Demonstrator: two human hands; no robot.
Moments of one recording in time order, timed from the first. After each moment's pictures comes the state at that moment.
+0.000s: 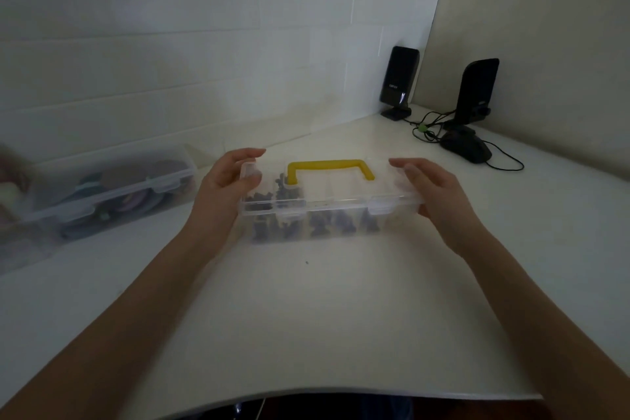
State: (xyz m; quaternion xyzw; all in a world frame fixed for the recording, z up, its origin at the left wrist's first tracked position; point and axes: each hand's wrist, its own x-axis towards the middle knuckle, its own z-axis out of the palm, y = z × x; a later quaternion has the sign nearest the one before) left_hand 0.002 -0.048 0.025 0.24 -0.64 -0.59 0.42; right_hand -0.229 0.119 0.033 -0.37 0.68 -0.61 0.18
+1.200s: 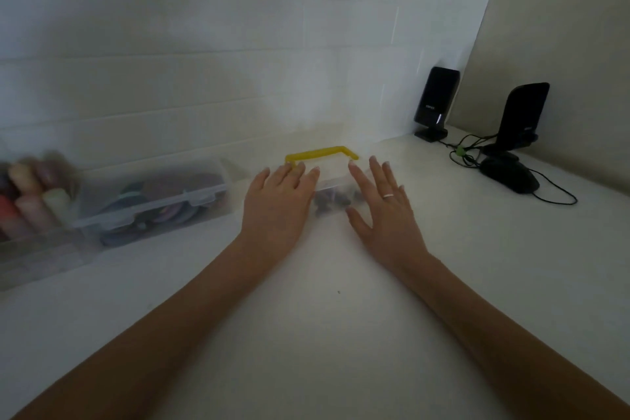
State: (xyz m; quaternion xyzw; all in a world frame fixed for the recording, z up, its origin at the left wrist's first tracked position) left_hand -0.029 -0.074 0.012 0.32 -0.88 0.21 0.29; right_hand -0.192 0.026 -0.006 -0.60 0.74 -0.29 -0.09
